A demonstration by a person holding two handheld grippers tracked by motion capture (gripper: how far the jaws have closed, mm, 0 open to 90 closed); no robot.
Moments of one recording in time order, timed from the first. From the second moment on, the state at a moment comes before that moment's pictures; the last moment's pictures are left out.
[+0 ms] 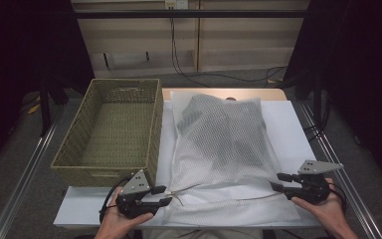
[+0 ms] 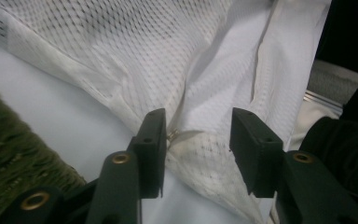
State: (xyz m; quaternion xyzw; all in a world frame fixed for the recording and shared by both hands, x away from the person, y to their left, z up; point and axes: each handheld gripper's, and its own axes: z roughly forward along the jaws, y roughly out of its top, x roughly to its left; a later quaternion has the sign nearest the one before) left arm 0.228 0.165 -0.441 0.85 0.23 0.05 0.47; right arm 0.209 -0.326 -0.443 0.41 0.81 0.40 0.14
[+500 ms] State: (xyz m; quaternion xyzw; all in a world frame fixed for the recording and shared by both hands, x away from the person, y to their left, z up) left arm 0.219 0.188 -0.441 0.81 0.26 0.13 0.51; right arm 0.209 -0.270 -0.435 0.35 0.82 0.45 0.07
